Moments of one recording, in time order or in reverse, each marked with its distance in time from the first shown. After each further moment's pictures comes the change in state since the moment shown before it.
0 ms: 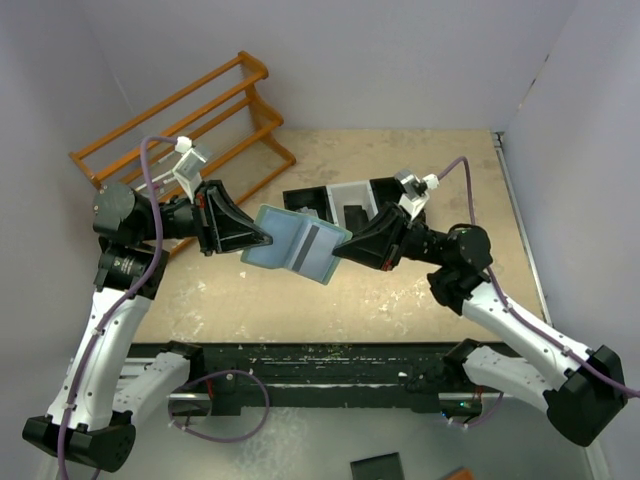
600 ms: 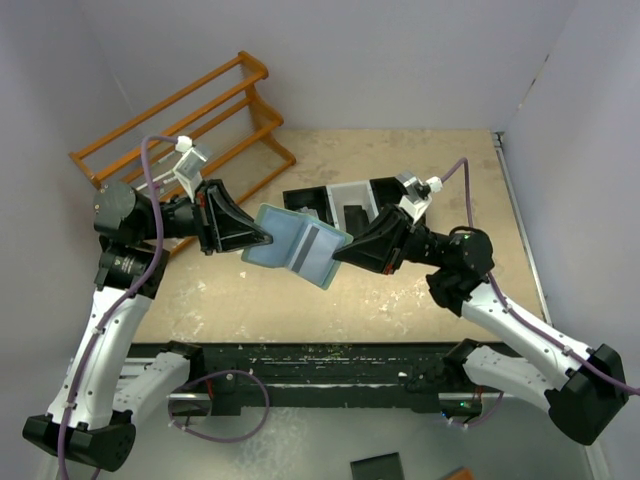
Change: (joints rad) left arm 0.000 0.004 0.000 0.001 -0.001 0.000; right arm 0.032 0.002 0.000 0.069 0.005 0.021
